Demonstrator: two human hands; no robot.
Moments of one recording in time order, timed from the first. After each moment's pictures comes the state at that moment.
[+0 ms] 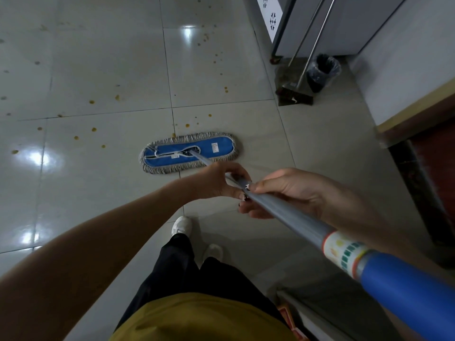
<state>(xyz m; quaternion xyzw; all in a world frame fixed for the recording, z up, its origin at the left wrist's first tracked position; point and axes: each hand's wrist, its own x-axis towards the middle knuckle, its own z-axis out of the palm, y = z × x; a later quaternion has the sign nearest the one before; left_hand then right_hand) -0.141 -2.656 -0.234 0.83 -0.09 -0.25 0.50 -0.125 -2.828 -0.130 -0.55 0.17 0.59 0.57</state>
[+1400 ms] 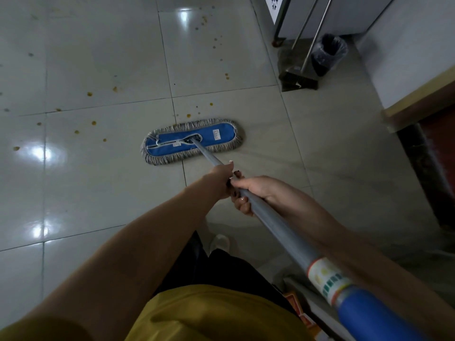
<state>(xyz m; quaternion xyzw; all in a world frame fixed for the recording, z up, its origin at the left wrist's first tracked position) -0.125 -2.690 -0.271 0.41 0.52 -0.26 0.70 -0.137 -2.774 -0.198 -0.53 0.29 0.59 0.53</state>
